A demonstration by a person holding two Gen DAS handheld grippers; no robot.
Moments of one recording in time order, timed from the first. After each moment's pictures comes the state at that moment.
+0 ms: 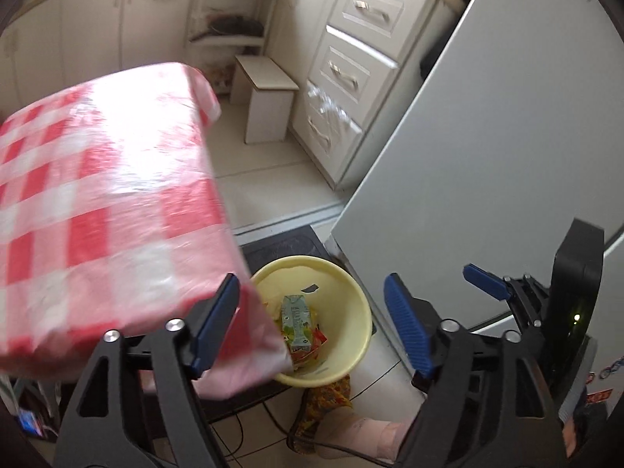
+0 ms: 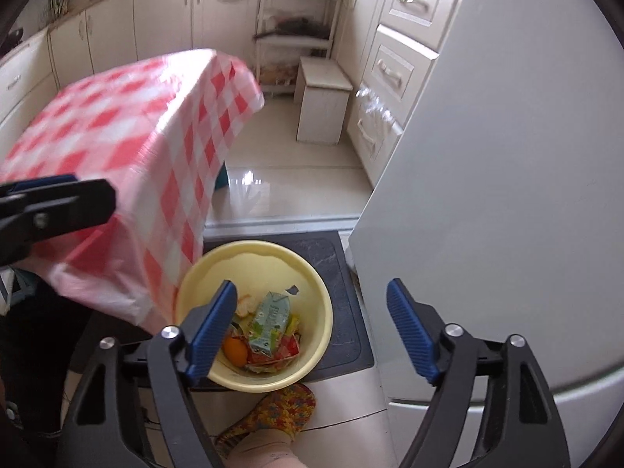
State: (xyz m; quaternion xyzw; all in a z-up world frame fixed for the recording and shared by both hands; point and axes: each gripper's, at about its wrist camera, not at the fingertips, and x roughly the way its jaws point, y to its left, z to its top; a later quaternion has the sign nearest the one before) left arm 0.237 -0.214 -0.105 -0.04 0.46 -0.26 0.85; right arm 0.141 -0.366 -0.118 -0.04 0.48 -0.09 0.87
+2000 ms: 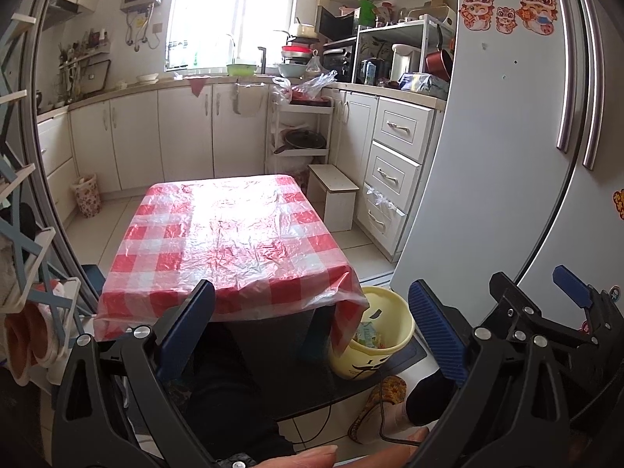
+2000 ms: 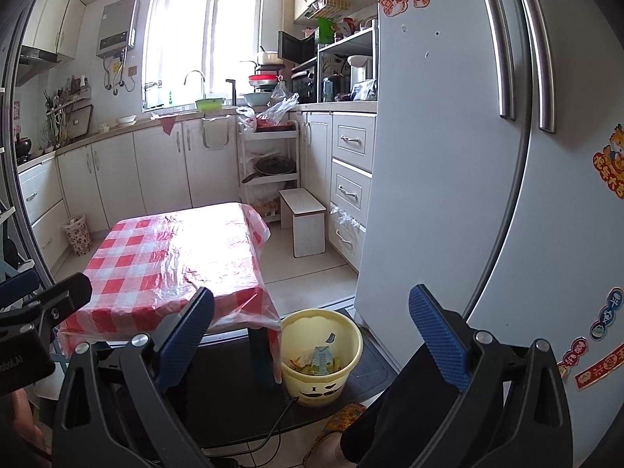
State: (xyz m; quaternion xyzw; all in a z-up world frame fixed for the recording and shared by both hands) left arm -0.005 -0.048 0.035 -0.01 0.27 -0.15 0.95; right arm -0.062 -0.234 0.031 0.03 0.25 -0.16 0.95
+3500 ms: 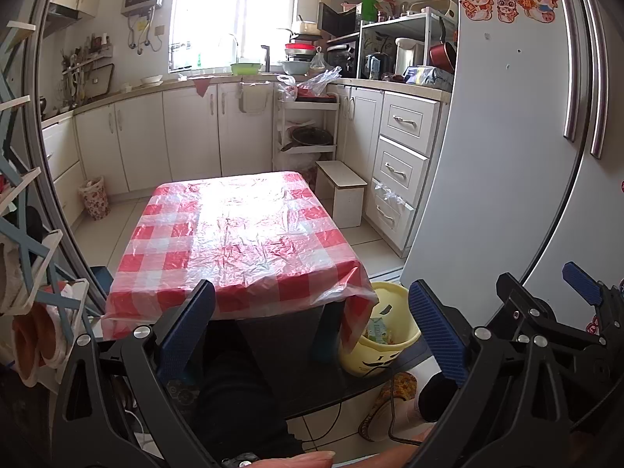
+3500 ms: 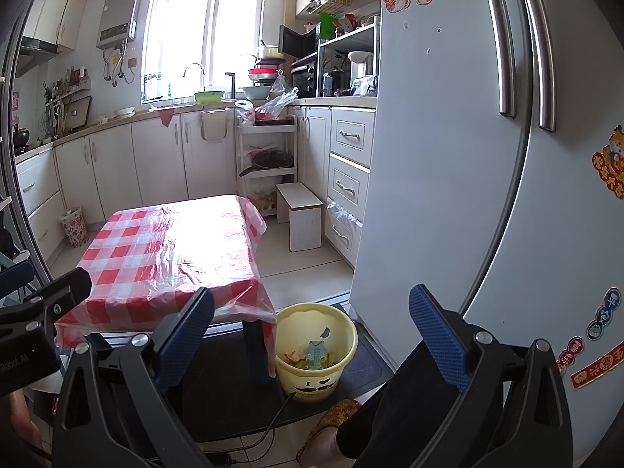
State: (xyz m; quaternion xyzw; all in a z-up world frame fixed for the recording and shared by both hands) left arm -0.005 -0.048 0.030 0.00 0.28 -0.13 0.95; right arm -0.065 -0.235 0.029 0.02 0.26 -0.17 0.95
